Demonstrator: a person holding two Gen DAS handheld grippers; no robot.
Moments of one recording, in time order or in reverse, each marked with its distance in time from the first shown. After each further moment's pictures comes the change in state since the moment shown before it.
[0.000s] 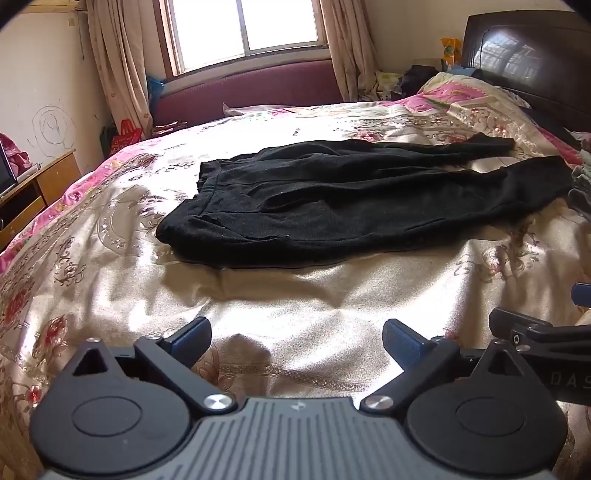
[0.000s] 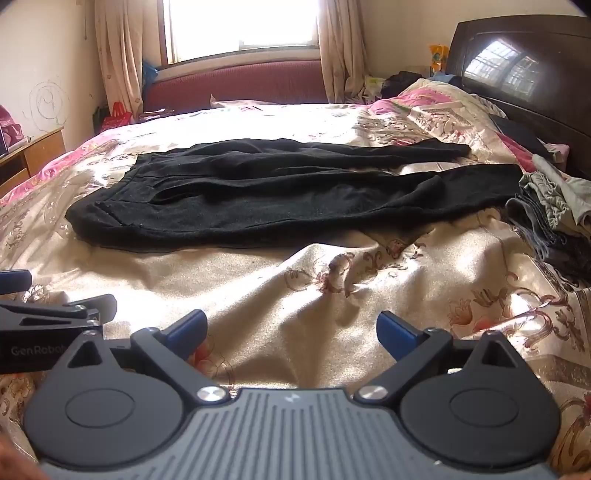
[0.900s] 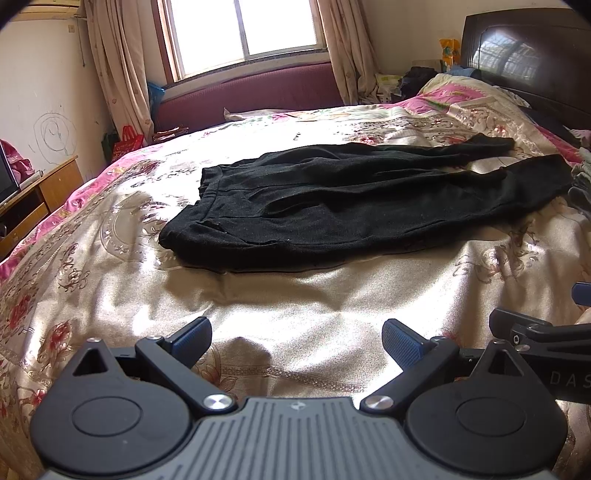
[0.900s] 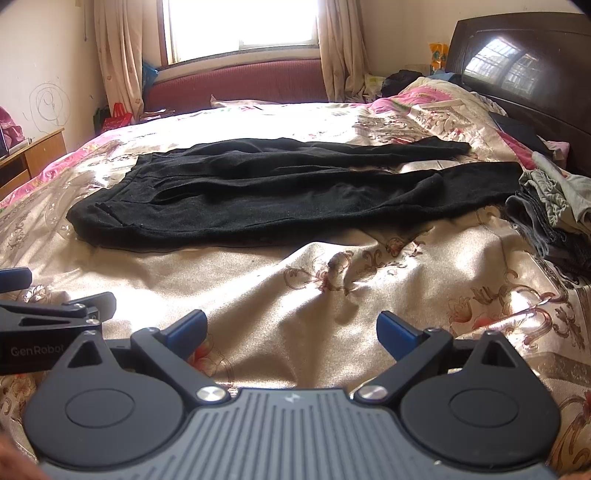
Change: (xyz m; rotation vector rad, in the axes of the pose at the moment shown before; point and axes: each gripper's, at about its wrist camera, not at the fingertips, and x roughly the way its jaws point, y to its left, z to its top) left arm -0.005 -0.001 0.001 0.009 -0.009 0.008; right arm -0.002 -0.002 -0.001 0.002 -0.006 0.003
